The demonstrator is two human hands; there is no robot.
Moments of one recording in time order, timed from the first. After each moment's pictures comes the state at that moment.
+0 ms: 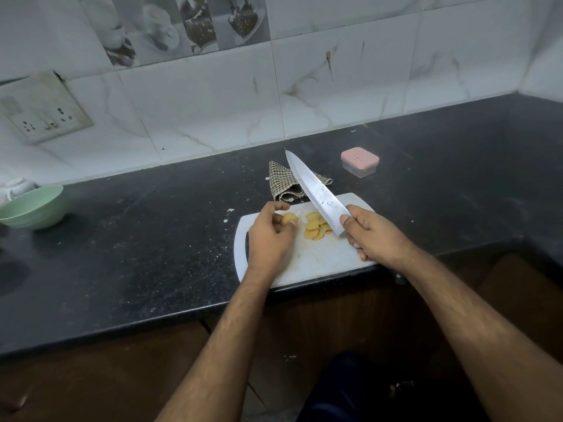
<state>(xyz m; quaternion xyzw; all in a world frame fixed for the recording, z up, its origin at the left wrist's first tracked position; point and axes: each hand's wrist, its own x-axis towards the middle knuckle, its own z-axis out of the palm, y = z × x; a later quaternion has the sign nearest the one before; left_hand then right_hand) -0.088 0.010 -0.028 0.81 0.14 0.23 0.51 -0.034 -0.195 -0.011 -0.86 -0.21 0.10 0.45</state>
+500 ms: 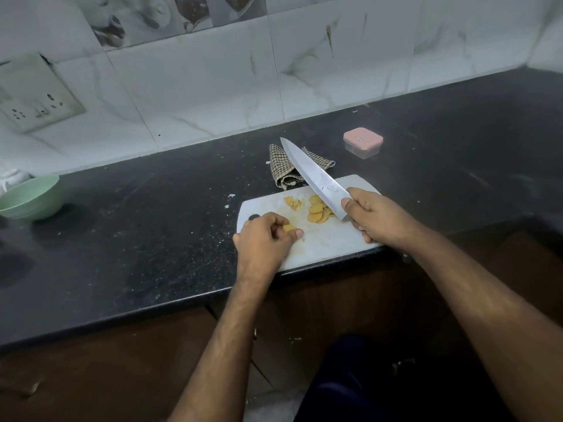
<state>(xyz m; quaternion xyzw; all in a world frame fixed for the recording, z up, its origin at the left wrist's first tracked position) -0.122 0.024 -0.035 0.90 0.17 0.19 0.37 -0.038 -0.192 -0.003 -0.88 -0.23 0.08 0.40</state>
